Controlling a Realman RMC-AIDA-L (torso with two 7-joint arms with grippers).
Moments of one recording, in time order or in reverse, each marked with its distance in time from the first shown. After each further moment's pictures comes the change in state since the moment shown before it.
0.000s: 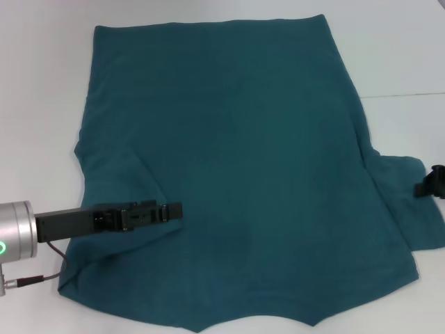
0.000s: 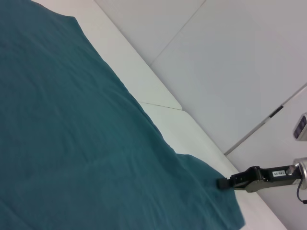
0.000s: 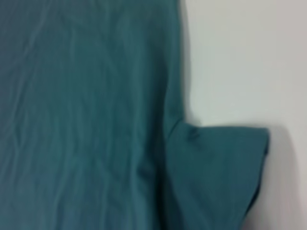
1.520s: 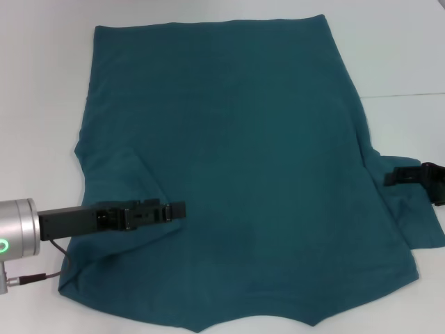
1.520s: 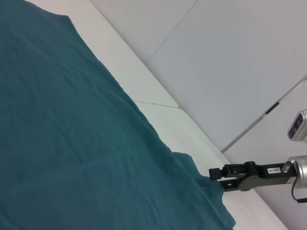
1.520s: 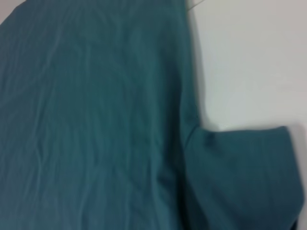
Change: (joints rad) left arm -0.005 -0.006 0.006 0.016 0.004 0.006 0.000; right arm -0.007 0.009 0.017 0.049 0.090 0.018 -0.026
